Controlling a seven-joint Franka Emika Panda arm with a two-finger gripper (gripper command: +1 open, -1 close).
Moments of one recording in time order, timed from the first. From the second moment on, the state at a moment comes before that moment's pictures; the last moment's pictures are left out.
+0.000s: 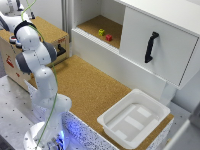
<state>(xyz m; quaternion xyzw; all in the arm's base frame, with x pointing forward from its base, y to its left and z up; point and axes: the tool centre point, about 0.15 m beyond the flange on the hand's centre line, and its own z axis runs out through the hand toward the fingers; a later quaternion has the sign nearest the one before) 0.126 0.470 0.548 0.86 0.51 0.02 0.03</state>
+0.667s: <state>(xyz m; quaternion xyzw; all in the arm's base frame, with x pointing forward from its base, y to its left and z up) 0.137 0.456 0.512 0.91 0.42 0.01 0.03</state>
